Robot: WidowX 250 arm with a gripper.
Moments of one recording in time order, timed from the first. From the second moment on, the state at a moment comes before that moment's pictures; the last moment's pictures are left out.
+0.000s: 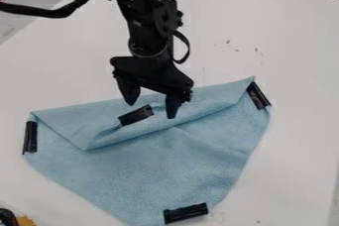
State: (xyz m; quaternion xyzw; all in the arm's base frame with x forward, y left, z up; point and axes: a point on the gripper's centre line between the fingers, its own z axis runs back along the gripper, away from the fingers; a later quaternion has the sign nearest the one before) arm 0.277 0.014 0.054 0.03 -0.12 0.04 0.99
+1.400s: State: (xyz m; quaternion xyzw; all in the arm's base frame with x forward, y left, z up) arm 0.282 0.049 0.015 0.03 -0.11 0.07 0.99
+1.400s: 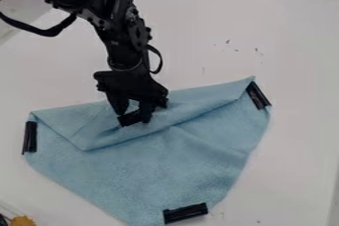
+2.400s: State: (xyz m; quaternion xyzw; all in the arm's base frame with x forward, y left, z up) arm 0.317 0.051 0.061 0.07 -0.18 0.01 0.98
